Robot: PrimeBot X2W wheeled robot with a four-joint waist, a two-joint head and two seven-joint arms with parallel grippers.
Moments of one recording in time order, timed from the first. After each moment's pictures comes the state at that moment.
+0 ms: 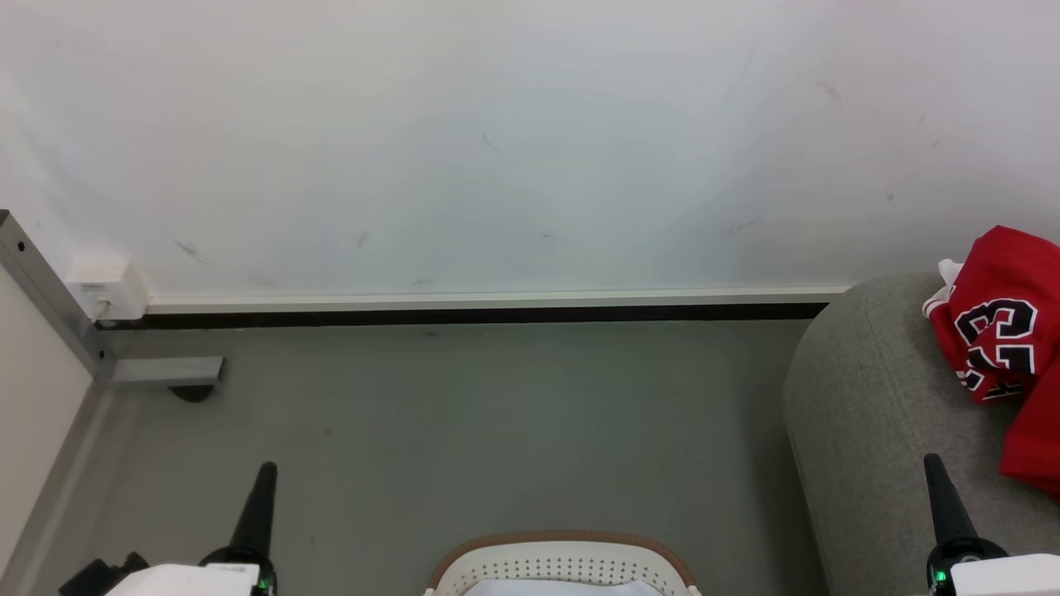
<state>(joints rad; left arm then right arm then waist) -0.08 0.07 0.06 0.25 -1.35 -0.12 0.04 -0.08 -0.06 -0.05 0.25 1.34 0.13 0.03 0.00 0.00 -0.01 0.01</state>
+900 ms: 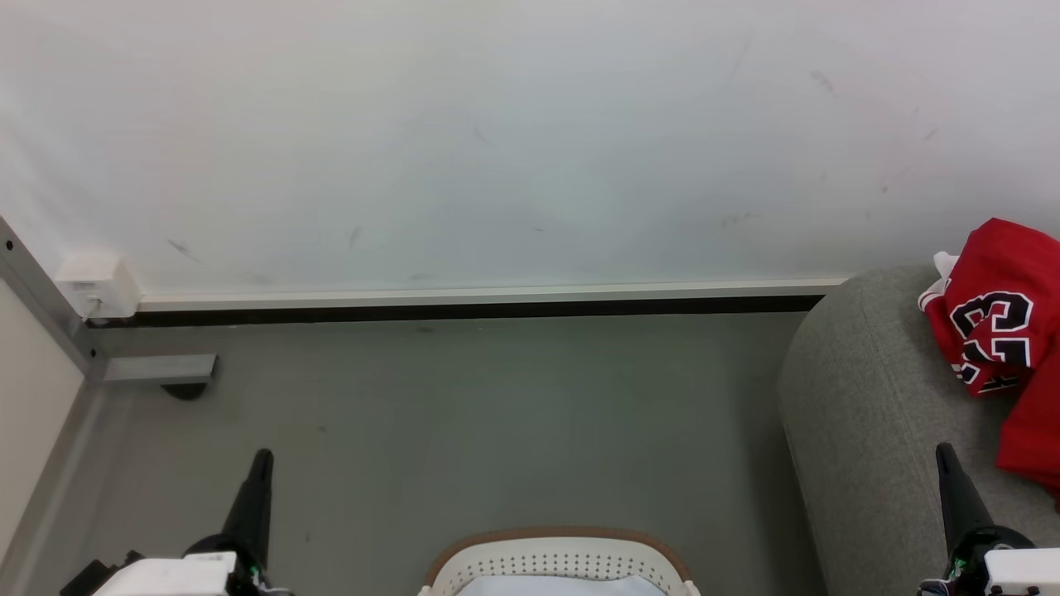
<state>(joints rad) -0.10 0.06 0.10 0.25 -1.53 -0.13 0.09 -0.10 -0.06 -0.08 0.25 1.54 0.13 0.08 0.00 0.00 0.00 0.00</state>
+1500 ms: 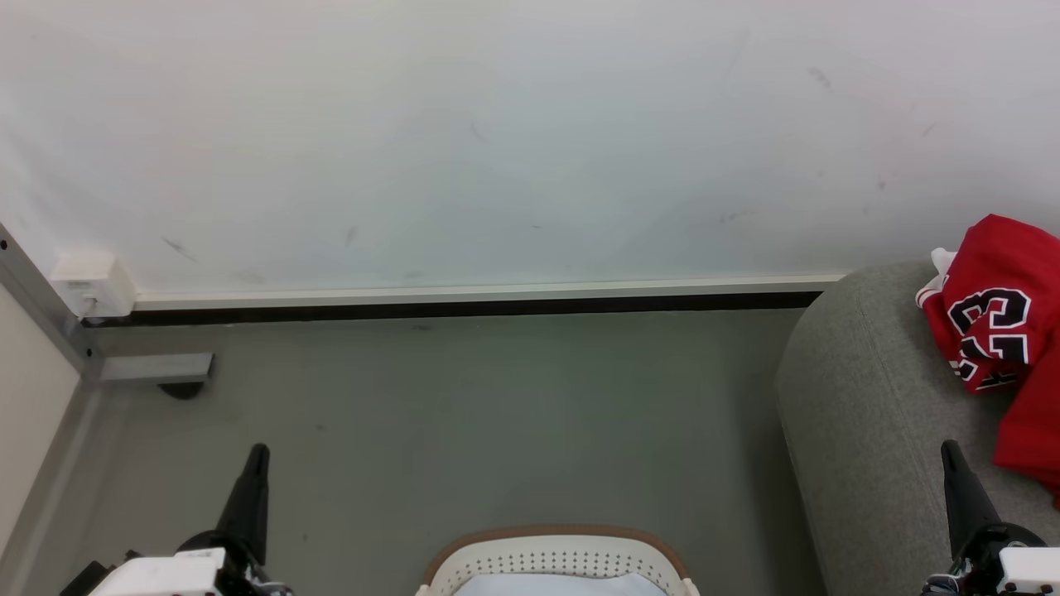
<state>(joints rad) -0.11 0.05 0.11 0.25 -1.61 -0.13 0.11 -0.10 -0.06 -0.10 0.25 1.62 0.13 0.10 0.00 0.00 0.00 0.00</state>
